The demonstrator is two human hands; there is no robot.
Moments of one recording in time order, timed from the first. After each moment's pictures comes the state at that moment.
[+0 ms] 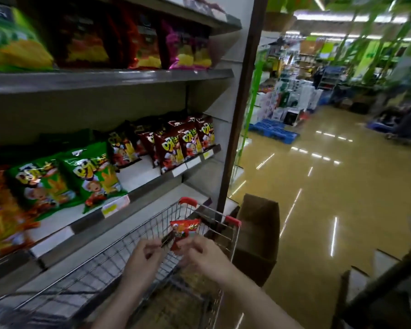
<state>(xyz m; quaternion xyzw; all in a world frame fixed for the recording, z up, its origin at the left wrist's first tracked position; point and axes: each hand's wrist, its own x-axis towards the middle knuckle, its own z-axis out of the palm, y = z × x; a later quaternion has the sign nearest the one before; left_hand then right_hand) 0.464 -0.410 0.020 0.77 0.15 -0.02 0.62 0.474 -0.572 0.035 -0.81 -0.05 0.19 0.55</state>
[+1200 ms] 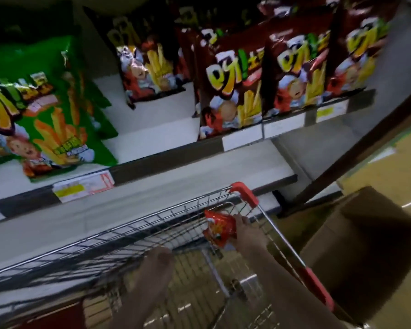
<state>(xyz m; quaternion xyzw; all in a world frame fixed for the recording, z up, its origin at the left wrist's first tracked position) 0.703 -0.459 -0.199 0.72 0.48 -0.09 0.50 0.869 -0.618 -0.244 -0.92 -0.18 0.34 0.03</state>
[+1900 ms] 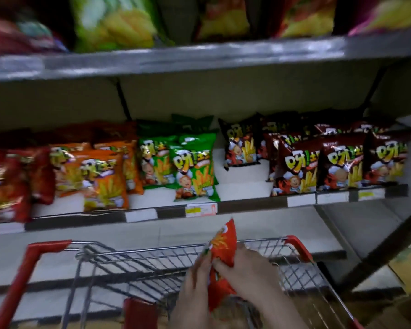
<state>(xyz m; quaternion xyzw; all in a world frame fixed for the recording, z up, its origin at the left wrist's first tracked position) 0.571 -0.470 -0.020 0.83 0.33 0.06 0.45 0.697 -0.531 0.006 -0.90 -0.34 0.23 0.14</state>
